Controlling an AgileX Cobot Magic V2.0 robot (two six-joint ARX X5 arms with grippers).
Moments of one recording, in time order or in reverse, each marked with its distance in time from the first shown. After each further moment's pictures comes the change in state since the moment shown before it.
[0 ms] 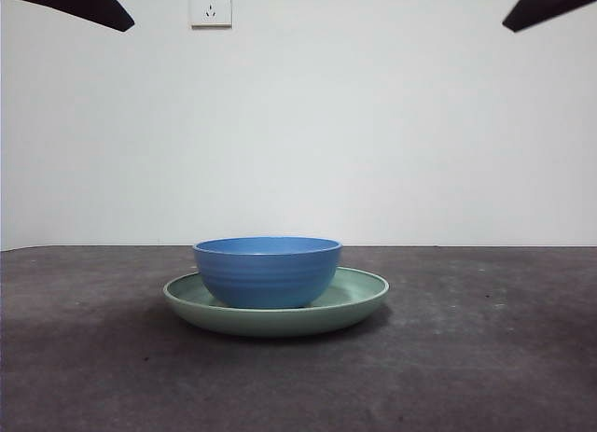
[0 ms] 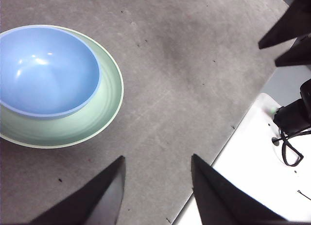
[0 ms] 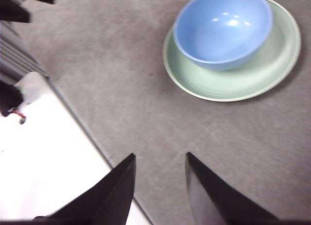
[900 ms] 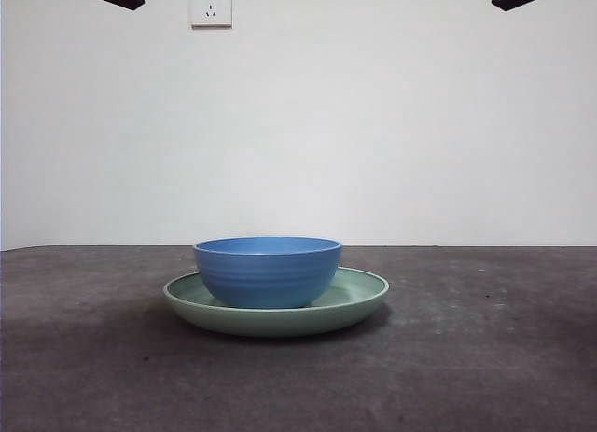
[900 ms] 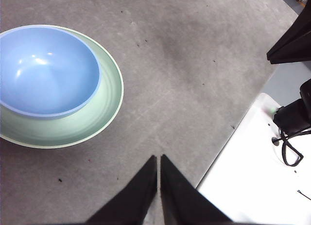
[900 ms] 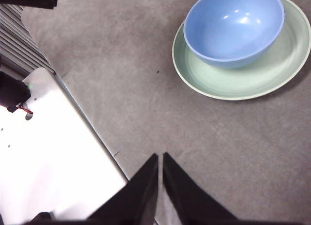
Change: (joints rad) left arm 0.000 0.000 0.000 0.000 0.000 0.000; right arm 0.014 0.001 0.000 -0.002 -0.004 0.000
